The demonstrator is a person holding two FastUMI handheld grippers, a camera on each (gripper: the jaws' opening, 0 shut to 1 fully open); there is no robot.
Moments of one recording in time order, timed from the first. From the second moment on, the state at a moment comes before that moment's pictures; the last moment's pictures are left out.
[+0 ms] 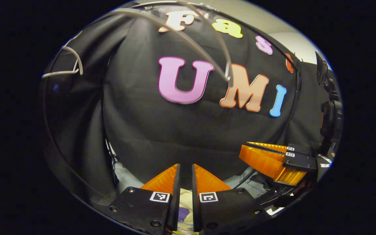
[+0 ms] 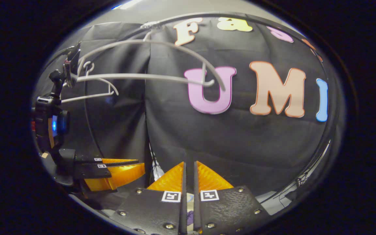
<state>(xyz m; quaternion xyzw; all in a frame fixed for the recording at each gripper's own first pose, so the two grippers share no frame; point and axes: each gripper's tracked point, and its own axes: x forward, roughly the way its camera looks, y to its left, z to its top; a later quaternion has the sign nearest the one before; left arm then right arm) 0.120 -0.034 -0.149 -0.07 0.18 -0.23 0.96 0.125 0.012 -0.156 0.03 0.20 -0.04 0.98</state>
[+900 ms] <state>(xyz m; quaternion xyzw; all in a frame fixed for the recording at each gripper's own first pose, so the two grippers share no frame) 0.058 -0.002 0.010 -0.04 -0.04 -0.25 0.97 0.090 -0.029 -0.005 0.02 0.04 -0.11 0.99</state>
